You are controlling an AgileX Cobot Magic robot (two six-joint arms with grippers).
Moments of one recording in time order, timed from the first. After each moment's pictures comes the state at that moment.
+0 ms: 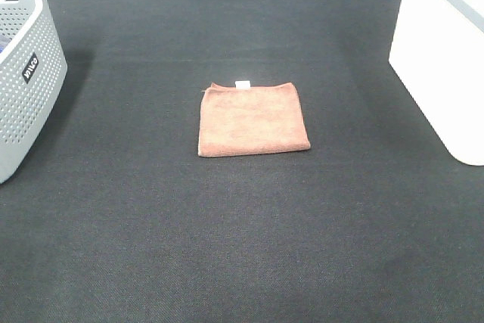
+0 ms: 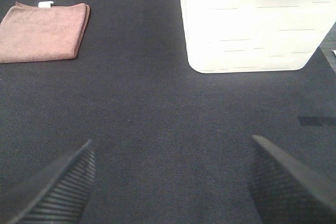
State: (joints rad) left arm -0.01 0.00 -0.50 -0.08 1.06 0.05; right arm 0.01 -0.01 -0.50 0.04 1.07 -0.04
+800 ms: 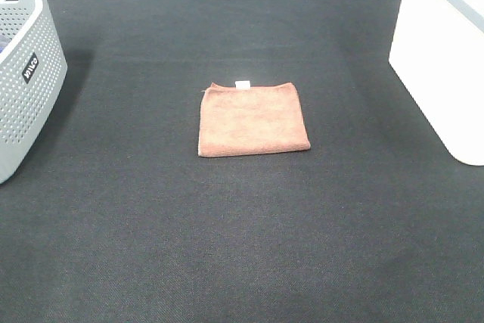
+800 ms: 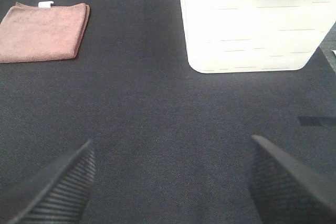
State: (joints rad) left arm -0.01 0.00 -0.50 -0.08 1.06 0.05; right arm 0.01 -0.01 -0.50 0.04 1.07 -0.04
